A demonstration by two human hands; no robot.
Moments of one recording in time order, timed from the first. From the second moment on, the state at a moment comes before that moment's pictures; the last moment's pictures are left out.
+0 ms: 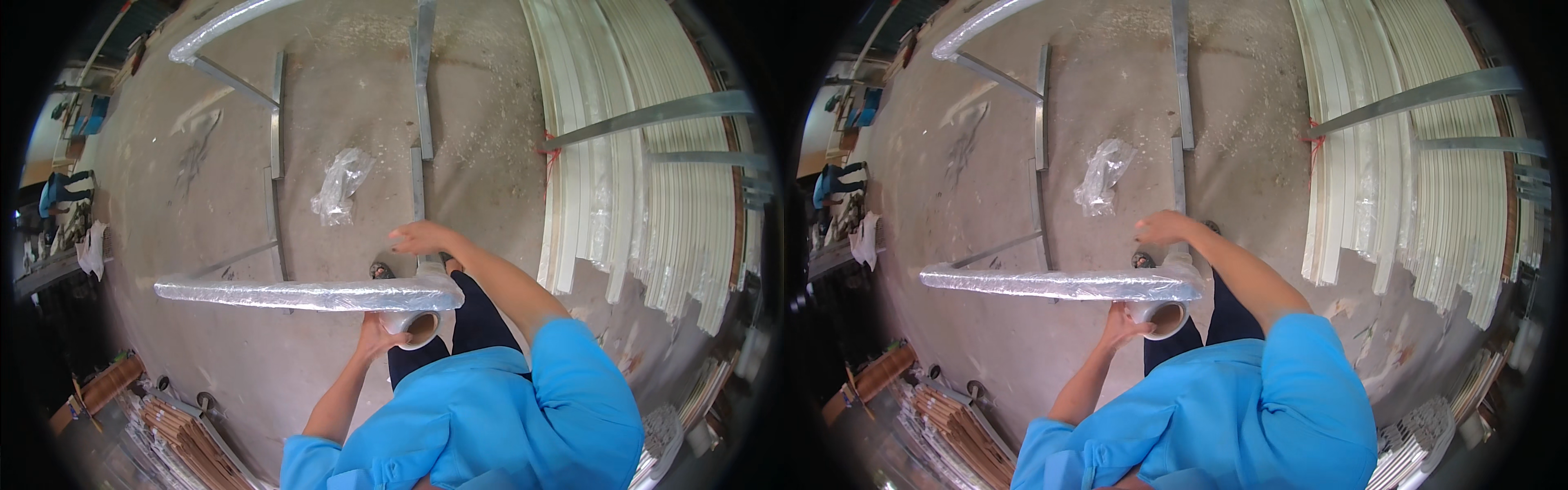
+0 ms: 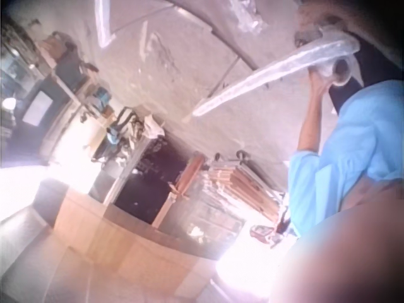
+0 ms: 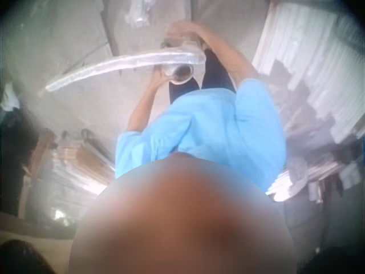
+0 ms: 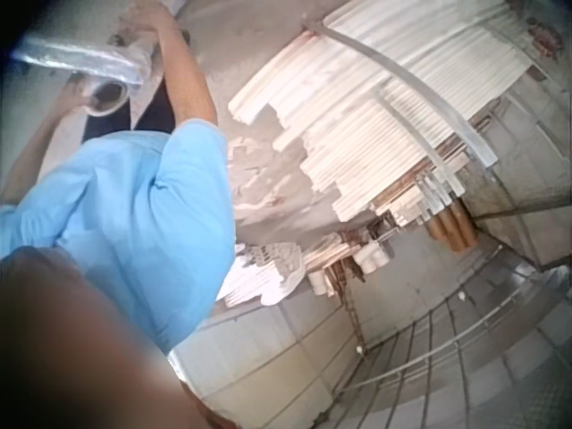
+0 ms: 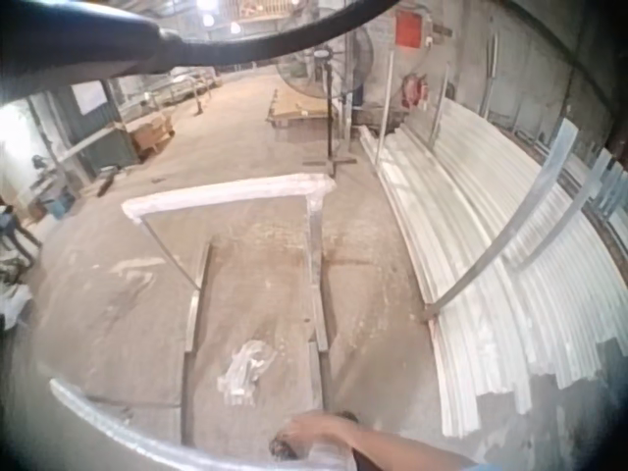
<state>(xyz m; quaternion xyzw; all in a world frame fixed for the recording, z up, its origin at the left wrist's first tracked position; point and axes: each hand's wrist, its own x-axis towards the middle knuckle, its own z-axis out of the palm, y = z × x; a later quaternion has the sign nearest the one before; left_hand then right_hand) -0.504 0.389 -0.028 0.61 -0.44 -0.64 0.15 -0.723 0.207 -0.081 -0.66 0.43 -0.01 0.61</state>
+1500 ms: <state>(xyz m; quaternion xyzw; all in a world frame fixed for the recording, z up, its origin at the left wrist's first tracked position) -0.644 0.458 0.043 0.49 -0.03 -0.78 0.40 -0.863 0.345 0.075 -0.35 0.32 -0.18 0.86</state>
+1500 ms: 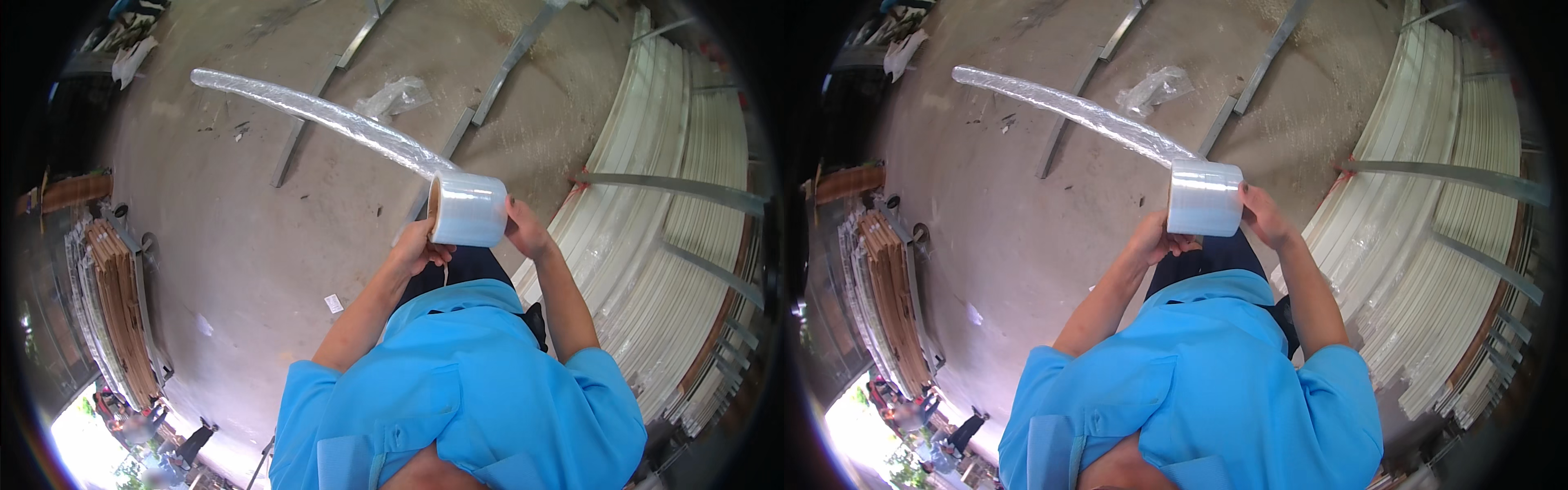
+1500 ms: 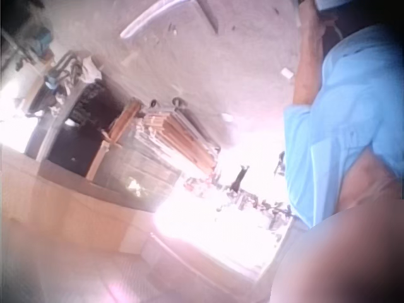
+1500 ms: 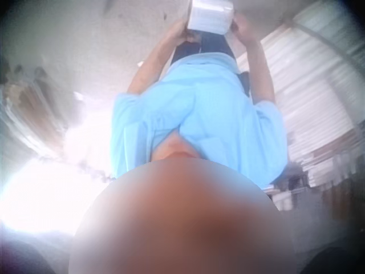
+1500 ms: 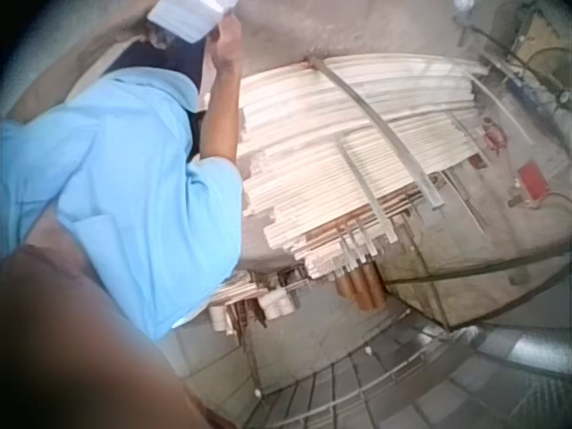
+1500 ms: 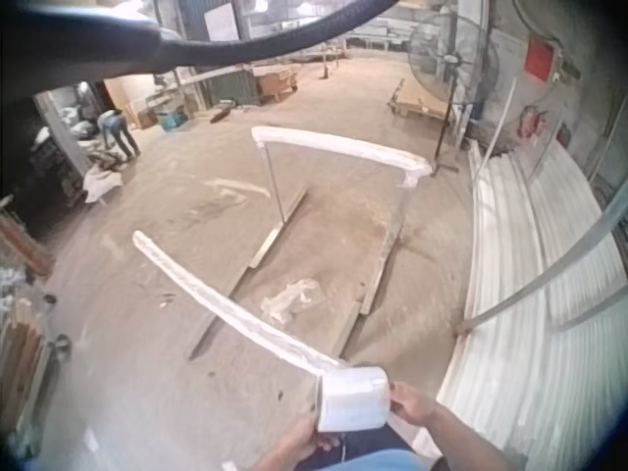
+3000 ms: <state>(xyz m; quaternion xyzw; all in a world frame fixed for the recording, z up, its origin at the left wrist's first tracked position) -0.589 0.402 -0.093 0.81 -0.44 -0.31 0.22 -0.741 0.203 -0.110 -0.39 0.46 0.15 0.79</state>
